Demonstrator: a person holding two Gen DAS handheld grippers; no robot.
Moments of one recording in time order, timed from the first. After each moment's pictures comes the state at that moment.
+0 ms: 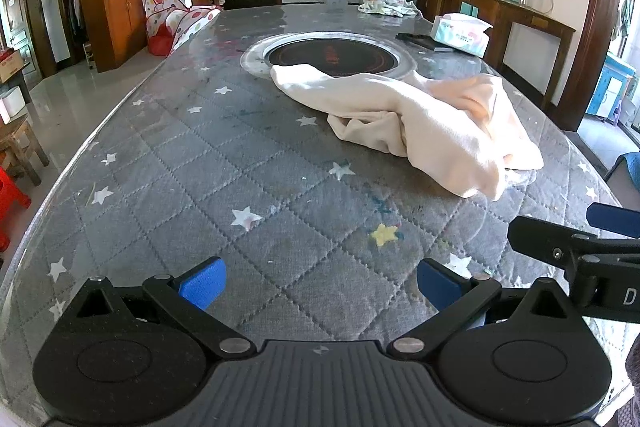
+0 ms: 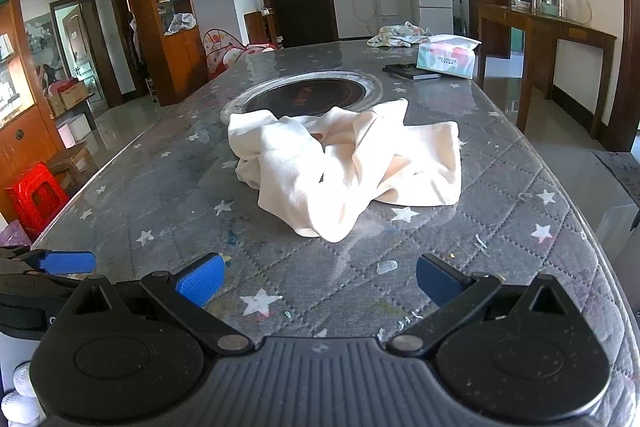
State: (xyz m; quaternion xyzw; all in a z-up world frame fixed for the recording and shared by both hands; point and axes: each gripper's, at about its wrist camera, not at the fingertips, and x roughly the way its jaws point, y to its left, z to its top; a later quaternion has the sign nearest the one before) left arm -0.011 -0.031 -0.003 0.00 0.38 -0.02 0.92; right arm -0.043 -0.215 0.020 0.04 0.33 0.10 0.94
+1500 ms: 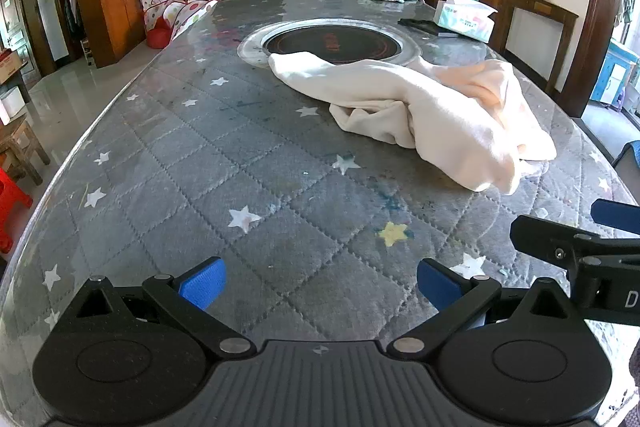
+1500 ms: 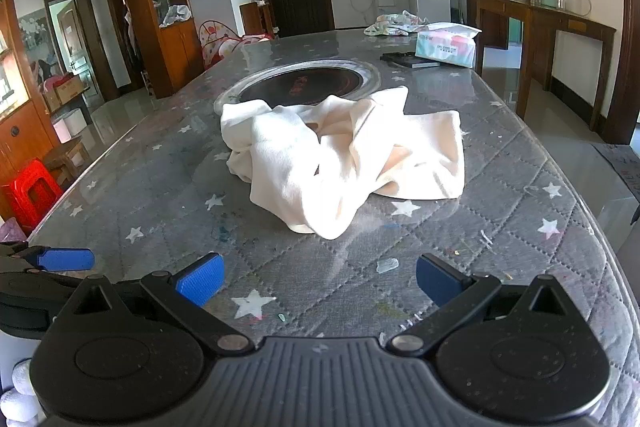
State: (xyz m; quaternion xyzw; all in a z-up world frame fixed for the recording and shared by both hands) left arm 0.005 -0.032 -0.011 0.02 0.40 -0.02 0.92; right arm -0.031 -0.213 0.012 0.04 0.34 0.09 0.93
